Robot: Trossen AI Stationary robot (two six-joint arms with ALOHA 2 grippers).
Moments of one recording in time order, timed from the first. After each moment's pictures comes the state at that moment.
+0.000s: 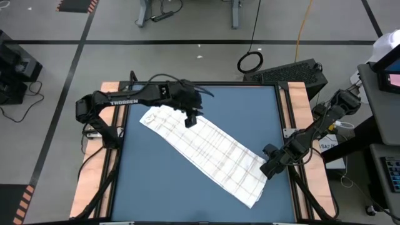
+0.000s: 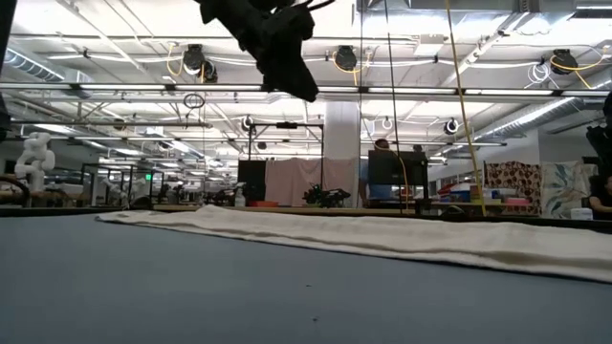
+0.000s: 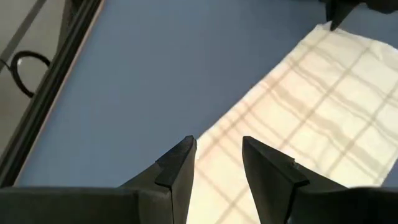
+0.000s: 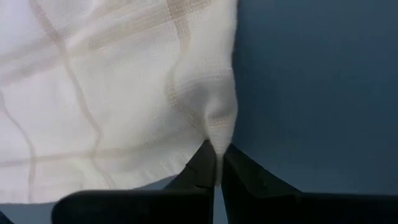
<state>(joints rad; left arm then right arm) 0.27 1.62 1.38 -0.52 0.14 0.09 0.72 1.01 0.36 -0.62 -0.05 1.68</state>
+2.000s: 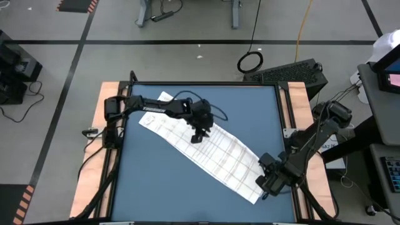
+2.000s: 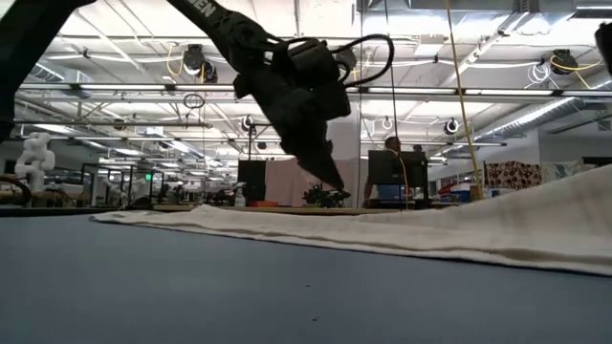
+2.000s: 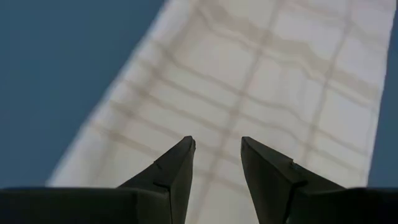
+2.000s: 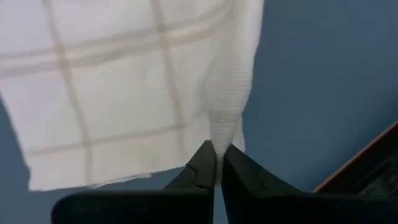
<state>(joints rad) 0.22 1.96 1.35 -0.36 0.40 0.27 0.84 1.43 0.92 -1.08 0.10 1.67</state>
